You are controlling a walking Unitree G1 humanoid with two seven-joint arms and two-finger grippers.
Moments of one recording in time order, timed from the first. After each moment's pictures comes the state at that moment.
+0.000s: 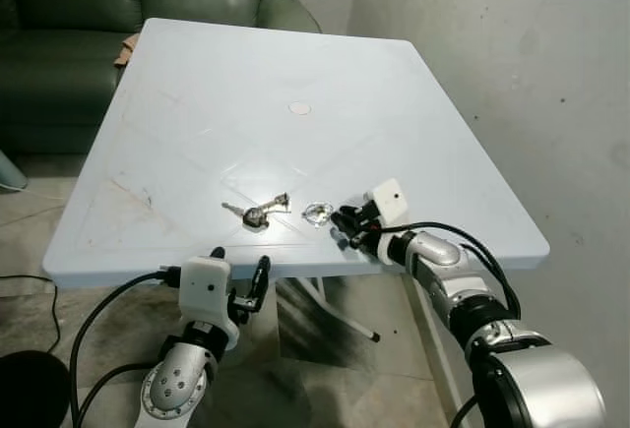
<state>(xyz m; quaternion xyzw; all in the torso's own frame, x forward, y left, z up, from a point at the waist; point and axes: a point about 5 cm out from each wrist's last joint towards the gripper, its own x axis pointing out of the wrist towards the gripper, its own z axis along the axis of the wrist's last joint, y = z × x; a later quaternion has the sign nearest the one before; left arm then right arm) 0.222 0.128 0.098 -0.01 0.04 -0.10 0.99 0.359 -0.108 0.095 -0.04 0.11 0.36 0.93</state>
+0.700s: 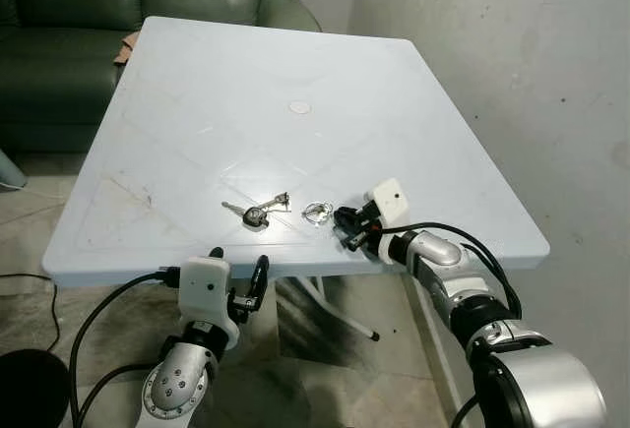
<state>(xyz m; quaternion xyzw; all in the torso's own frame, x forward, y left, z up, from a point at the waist) 0.223 0.127 0.098 -0.01 0.04 -0.09 0.99 0.361 -0.112 0.100 -0.02 0.09 0.34 0.94</state>
